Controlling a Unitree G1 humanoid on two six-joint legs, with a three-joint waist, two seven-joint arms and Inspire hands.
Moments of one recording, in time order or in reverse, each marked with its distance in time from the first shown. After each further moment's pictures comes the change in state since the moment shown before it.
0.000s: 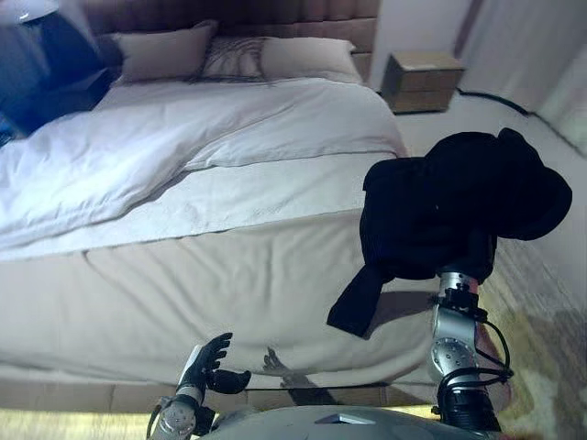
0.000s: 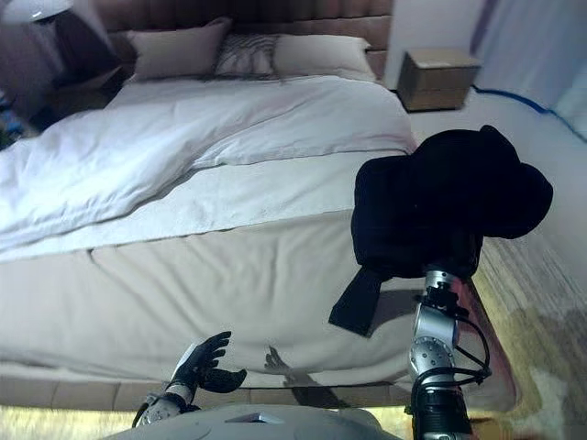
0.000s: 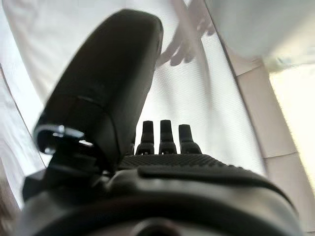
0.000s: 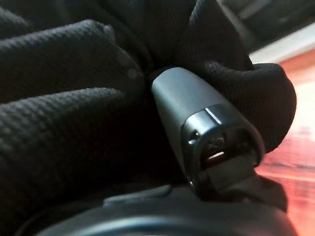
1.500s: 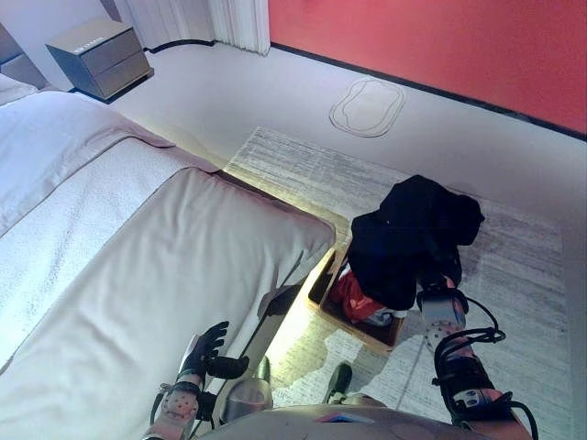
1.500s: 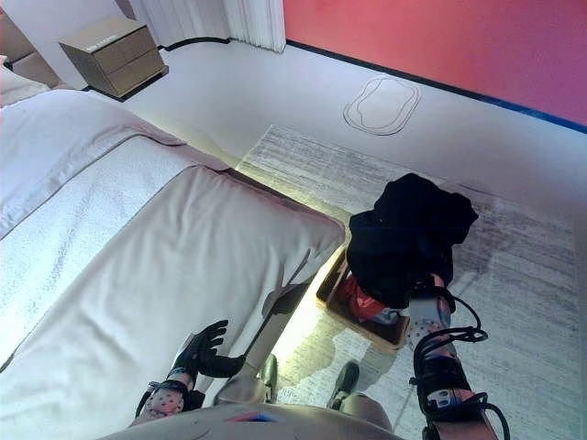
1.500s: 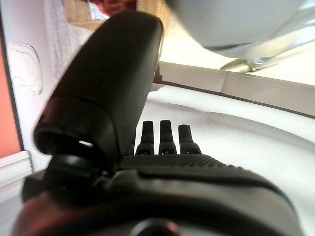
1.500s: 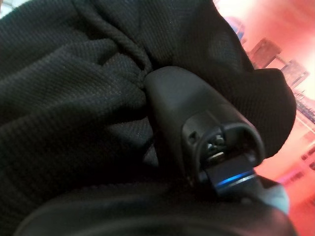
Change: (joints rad) left arm -0.032 0.033 0.039 -0.007 -0.022 0.039 0.015; right arm -0.131 -0.093 0.026 0.381 -0.245 0.213 -0.412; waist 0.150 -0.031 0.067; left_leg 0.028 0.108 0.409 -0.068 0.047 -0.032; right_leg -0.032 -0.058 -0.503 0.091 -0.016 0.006
